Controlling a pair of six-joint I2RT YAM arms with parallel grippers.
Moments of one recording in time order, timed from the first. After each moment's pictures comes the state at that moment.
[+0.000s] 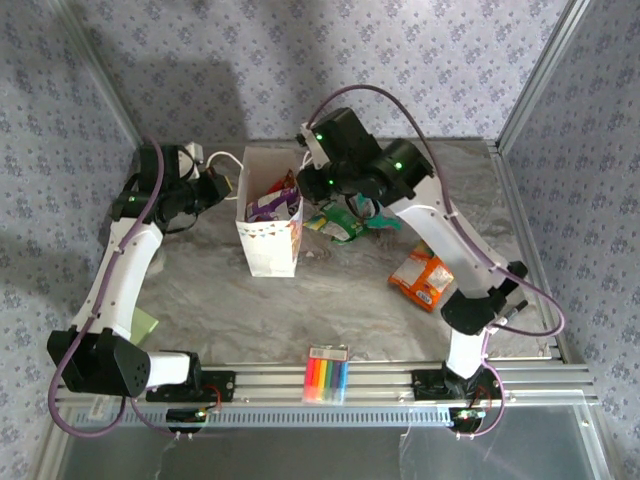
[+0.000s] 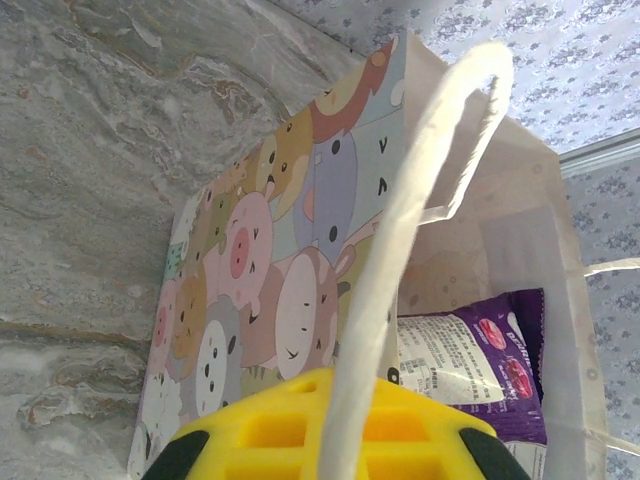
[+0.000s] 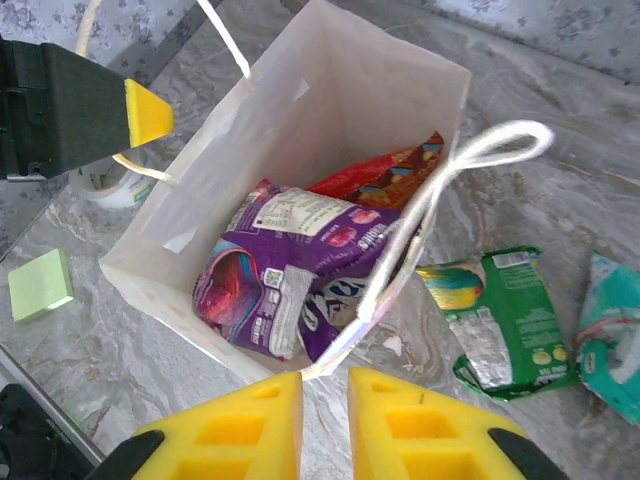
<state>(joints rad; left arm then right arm) -0.12 1.30 1.33 -0.72 0.38 -0.57 0.83 1.79 2.30 -1.25 0.04 0.26</state>
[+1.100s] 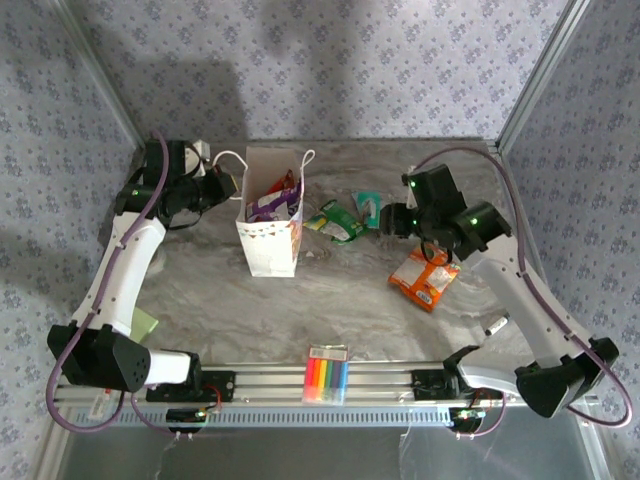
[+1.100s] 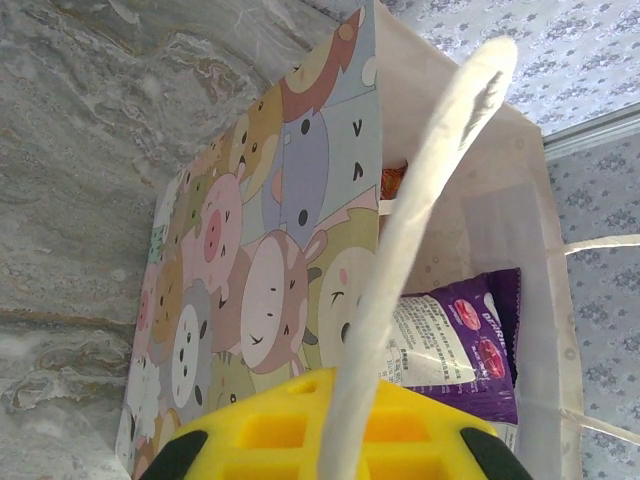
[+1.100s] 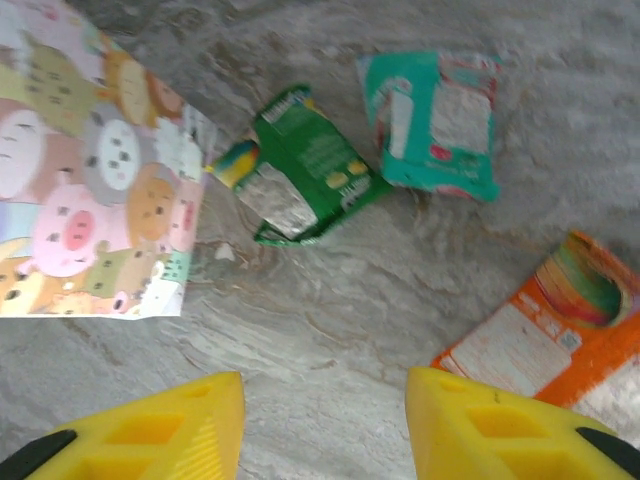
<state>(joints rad) -0.16 1.33 1.40 -0.79 0.37 -0.57 0.49 1.19 1.33 -0.99 0.01 0.46</state>
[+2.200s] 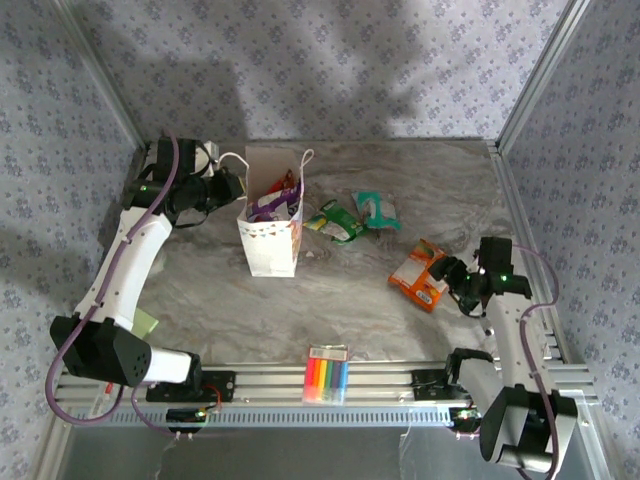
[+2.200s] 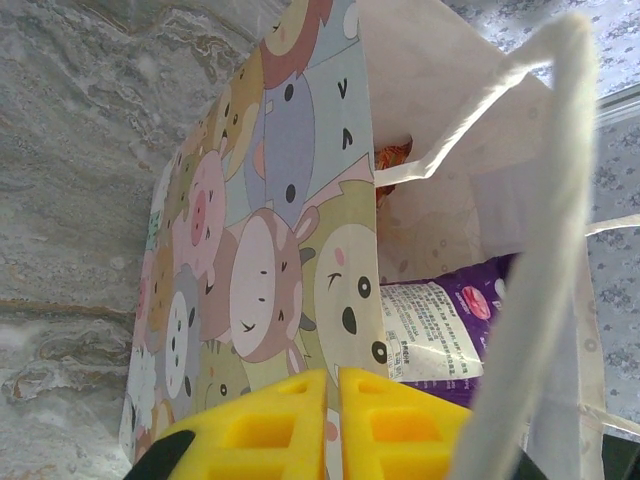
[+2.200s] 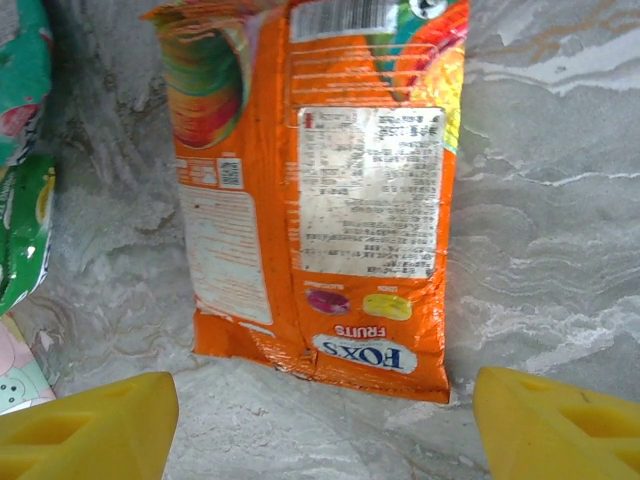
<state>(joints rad) -0.21 1.36 1.42 -0.83 0.33 -0.56 -0.18 0.91 0.59 -0.78 -0.33 0.63</state>
